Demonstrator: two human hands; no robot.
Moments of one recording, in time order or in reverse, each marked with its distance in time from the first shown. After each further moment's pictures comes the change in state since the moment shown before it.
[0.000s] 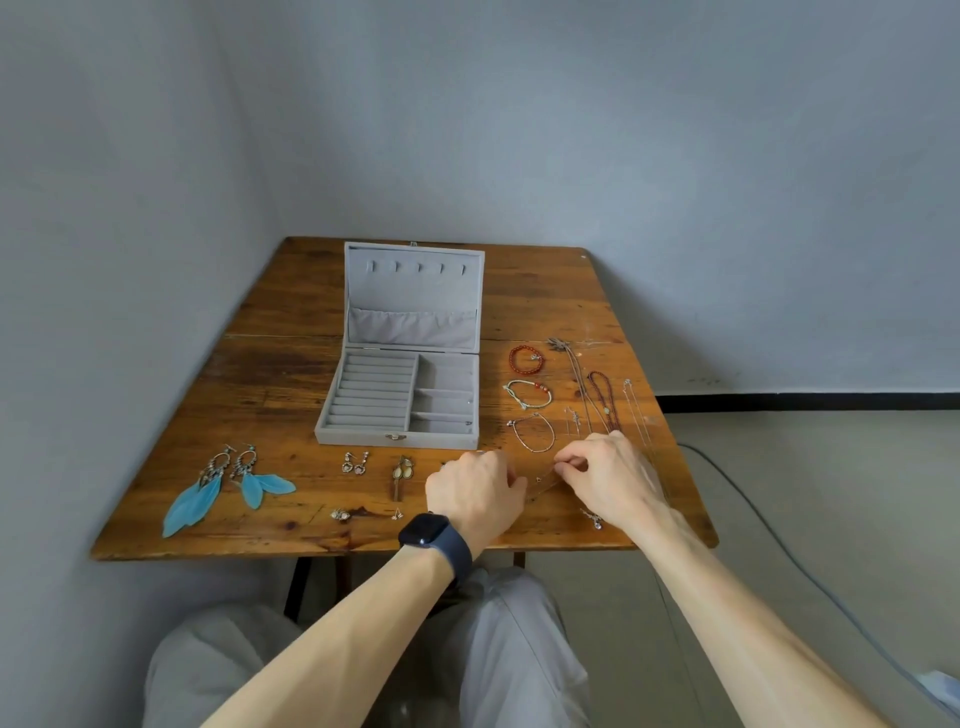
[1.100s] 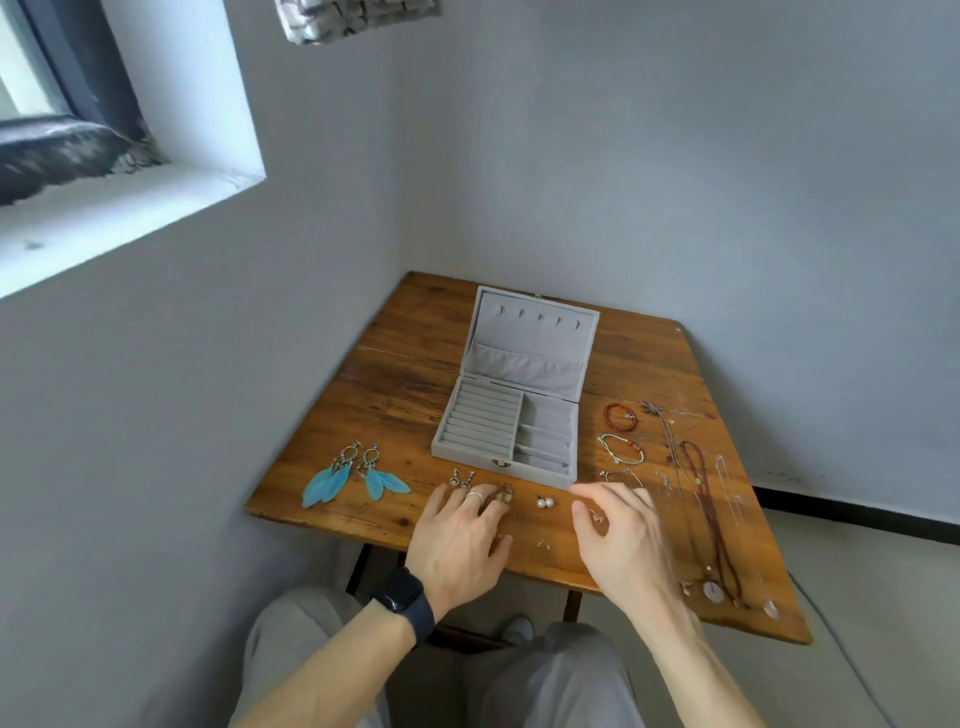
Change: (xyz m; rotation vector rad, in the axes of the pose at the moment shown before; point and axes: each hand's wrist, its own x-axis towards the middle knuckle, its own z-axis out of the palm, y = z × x) left_hand -0.068 -0.123 -0.032 0.123 0.155 0.160; right_hand -0.038 -0.117 0.006 0.202 0.249 -0.157
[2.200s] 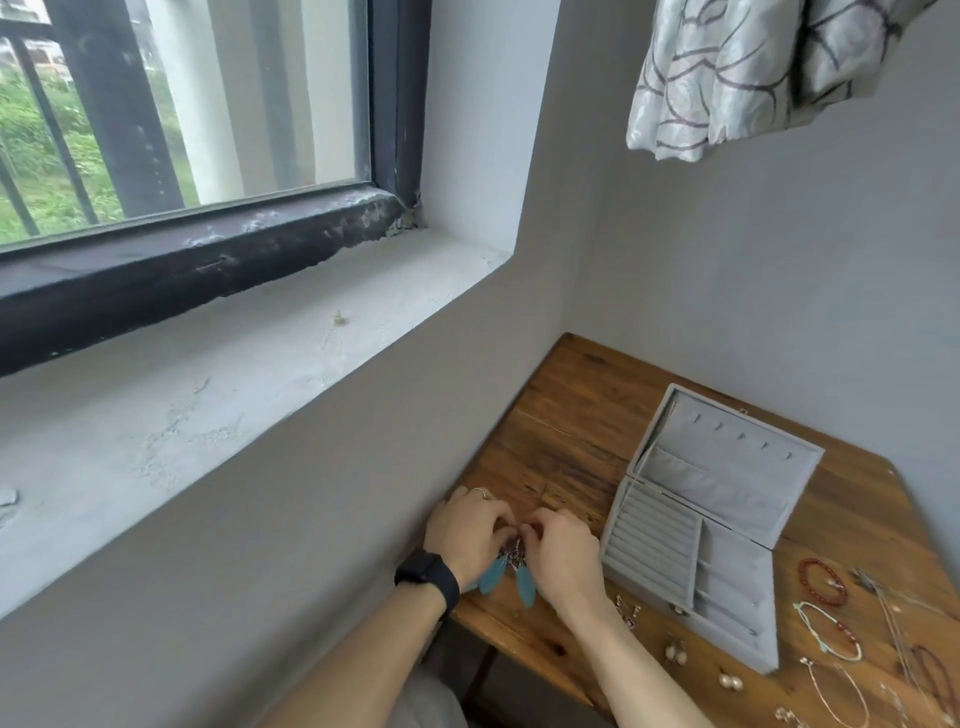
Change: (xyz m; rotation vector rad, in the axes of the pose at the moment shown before) left_hand 0.032 -0.201 -0.033 -0.213 0.061 -0.413; right_hand 0.107 -0.183 0.181 -0.056 -0.378 -0.138
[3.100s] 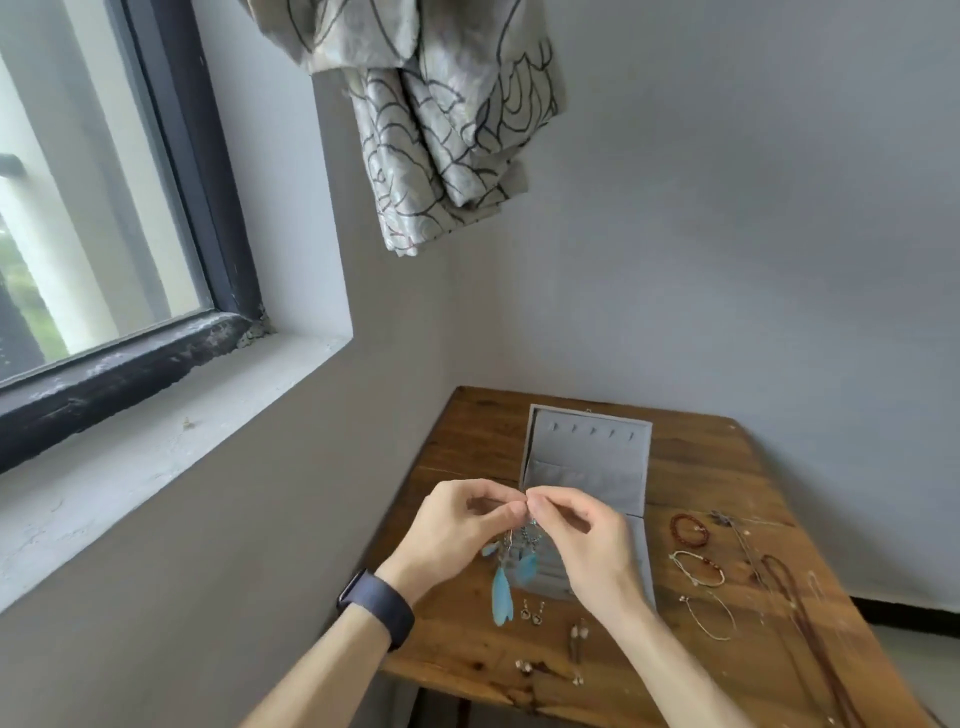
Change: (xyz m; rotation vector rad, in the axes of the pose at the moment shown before) left_hand -0.034 0.146 -0.101 -0.739 -0.091 0.299; right_hand -0.087 0.043 -0.152 0.914 0.384 -0.010
